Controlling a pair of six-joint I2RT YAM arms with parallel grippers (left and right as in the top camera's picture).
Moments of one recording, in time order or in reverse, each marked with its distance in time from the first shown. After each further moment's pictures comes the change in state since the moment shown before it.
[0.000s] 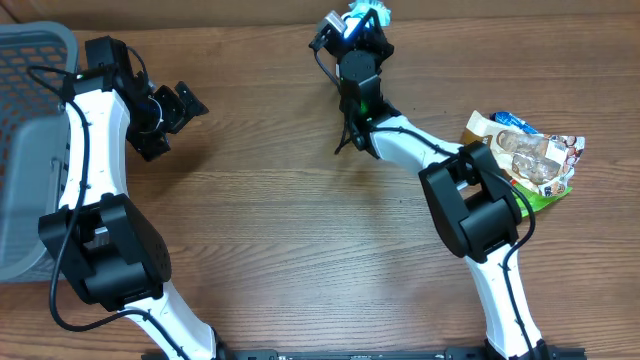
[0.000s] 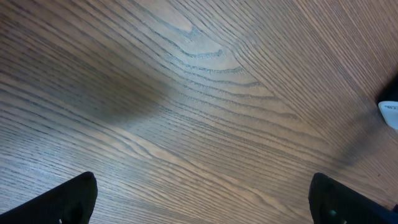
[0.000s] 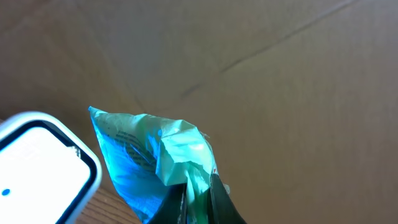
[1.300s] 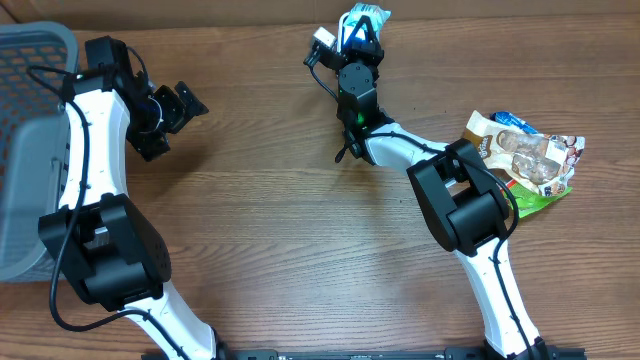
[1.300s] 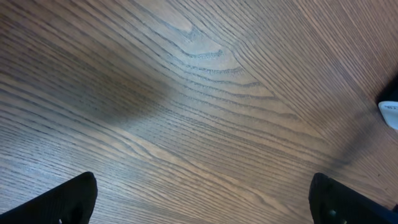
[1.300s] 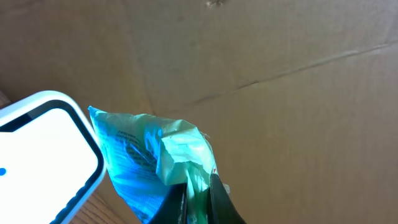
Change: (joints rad) left arm 0.000 0.000 0.000 0.000 0.000 0.000; right arm 0.010 0.083 0.000 0.154 -0.035 -0.264
